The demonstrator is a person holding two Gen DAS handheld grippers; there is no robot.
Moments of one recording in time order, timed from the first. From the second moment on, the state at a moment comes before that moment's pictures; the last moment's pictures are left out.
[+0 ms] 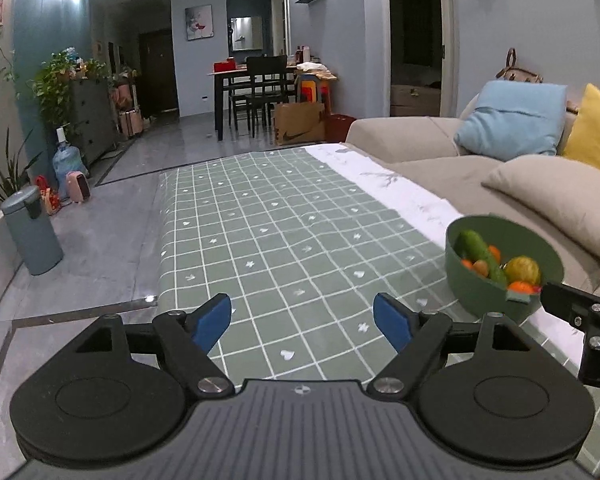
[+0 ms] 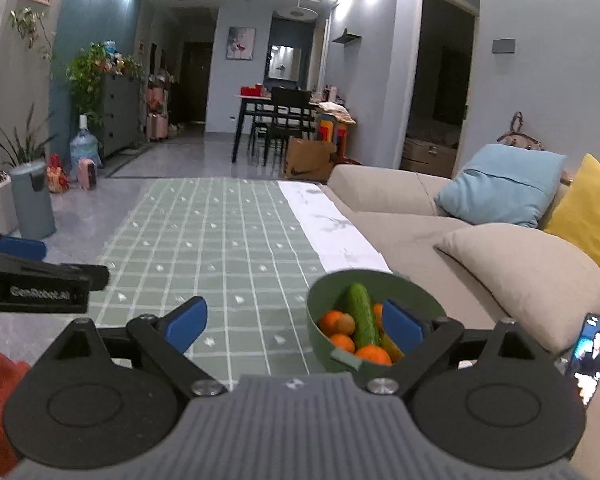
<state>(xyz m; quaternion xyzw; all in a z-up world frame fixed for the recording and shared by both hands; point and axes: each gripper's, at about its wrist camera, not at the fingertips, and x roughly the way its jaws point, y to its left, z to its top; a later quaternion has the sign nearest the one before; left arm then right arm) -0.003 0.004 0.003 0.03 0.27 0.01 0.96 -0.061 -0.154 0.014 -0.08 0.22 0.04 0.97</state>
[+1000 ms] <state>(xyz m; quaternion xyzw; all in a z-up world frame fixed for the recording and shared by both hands) -0.012 -0.008 -0.019 0.06 0.32 0.01 0.95 -0.056 -0.167 -0.019 -0.05 0.26 0.05 0.96</state>
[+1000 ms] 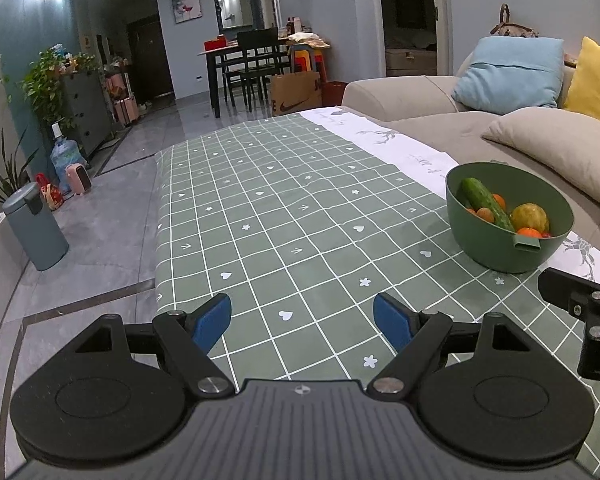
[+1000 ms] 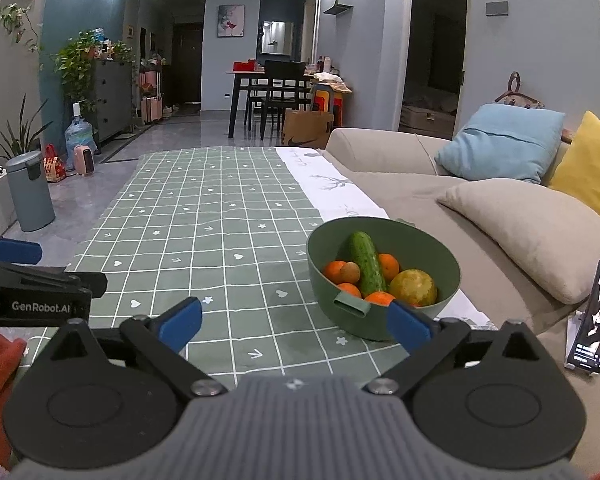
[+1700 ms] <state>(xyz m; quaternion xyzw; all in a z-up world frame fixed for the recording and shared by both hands) -0.011 -0.006 -0.017 0.06 0.32 0.01 0.95 -0.059 -0.161 -0.019 -0.05 0.26 0.06 0.96</state>
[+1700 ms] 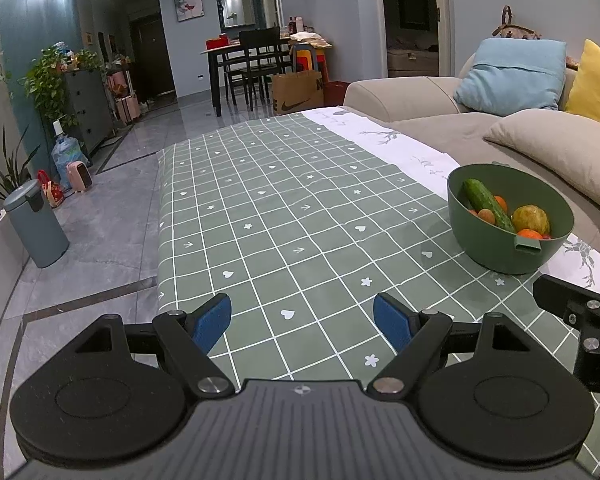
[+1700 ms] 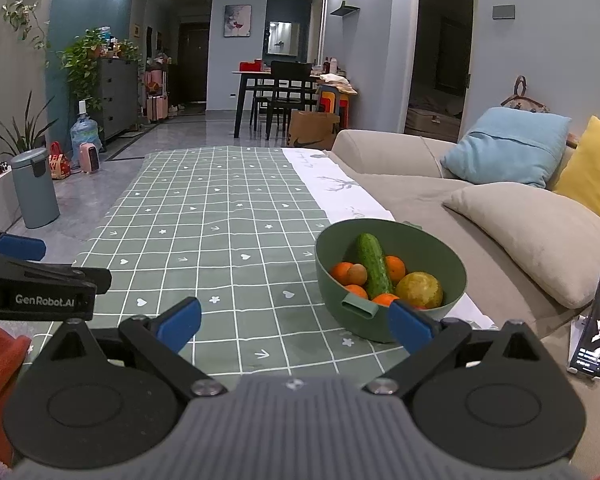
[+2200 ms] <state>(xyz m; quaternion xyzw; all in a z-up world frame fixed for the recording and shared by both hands) -0.012 -0.004 -0.017 0.06 0.32 0.01 0.95 -0.060 -0.161 -0.019 -0.05 0.26 0.06 0.96</state>
